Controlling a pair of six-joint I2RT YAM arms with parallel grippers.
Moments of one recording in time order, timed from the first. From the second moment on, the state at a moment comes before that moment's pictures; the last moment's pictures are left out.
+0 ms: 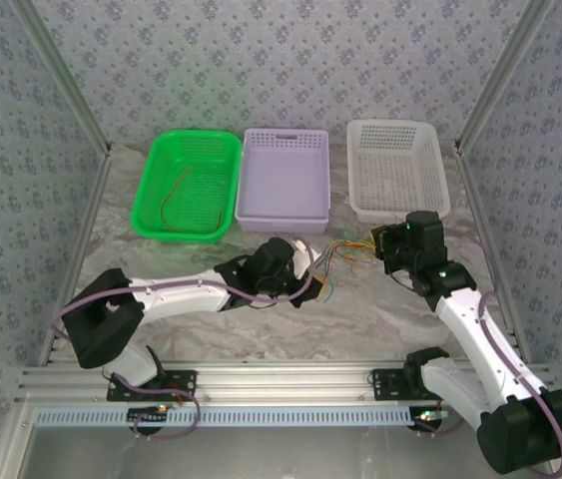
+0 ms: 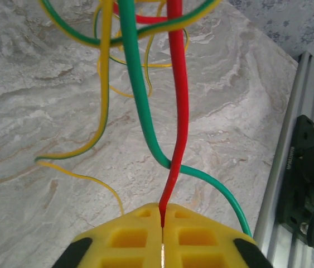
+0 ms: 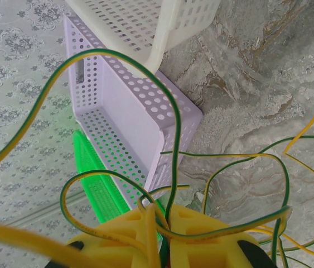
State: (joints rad) left arm -1.02 1.56 0.88 0.08 0.26 -0.33; right arm 0.24 0.90 0.72 -0.41 -0.15 1.51
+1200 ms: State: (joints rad) left arm -1.04 1.57 0.93 0.04 0.23 -0.28; right arm 0.21 0.90 0.70 -0.42 -0.17 1.54
